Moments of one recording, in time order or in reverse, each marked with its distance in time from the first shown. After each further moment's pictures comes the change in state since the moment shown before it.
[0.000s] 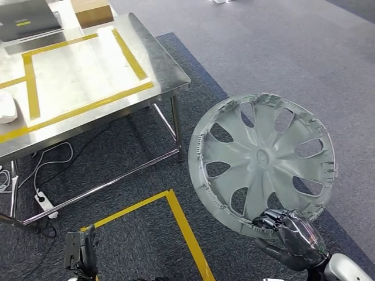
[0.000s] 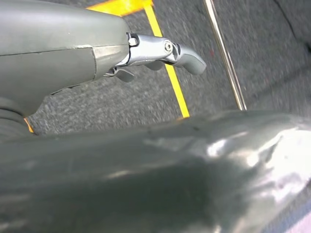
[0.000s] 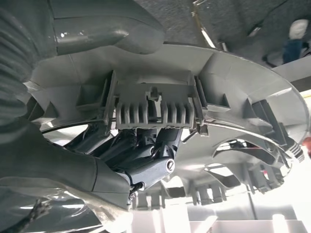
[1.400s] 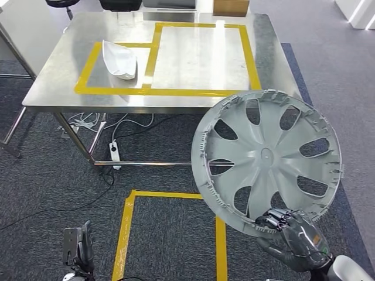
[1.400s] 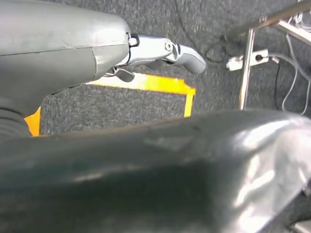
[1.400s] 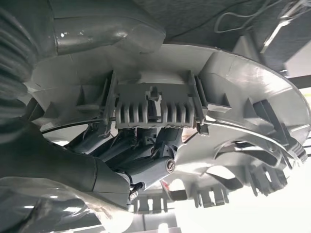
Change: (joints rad) left arm -0.011 0.001 -0.001 0.000 0.010 -0.004 -0.005; right arm 0.002 -0.013 0.001 -0.014 -0.019 -0.022 0.013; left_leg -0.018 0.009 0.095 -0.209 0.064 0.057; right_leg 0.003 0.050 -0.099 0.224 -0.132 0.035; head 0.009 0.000
